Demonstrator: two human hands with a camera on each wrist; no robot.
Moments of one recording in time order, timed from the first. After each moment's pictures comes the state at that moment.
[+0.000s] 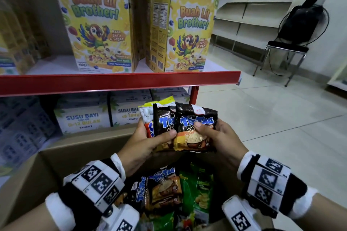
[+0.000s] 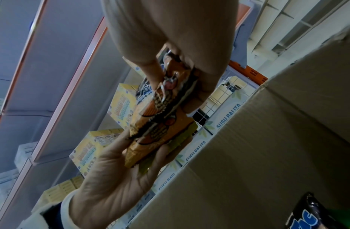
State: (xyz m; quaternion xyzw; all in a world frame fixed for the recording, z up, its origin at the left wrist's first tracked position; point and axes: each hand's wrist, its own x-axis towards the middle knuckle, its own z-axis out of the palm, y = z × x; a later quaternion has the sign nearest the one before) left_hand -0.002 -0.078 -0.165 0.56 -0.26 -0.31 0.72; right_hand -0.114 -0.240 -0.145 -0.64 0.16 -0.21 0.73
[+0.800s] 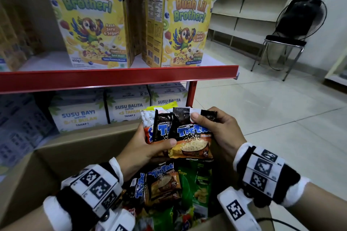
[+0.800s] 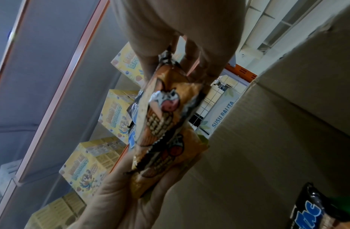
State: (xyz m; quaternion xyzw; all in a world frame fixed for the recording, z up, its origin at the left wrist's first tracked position) left_hand 0.000 -0.076 -0.189 0.60 -0.25 -0.34 0.68; right_hand -0.115 -0.242 -0.144 -0.60 0.16 -0.25 0.74
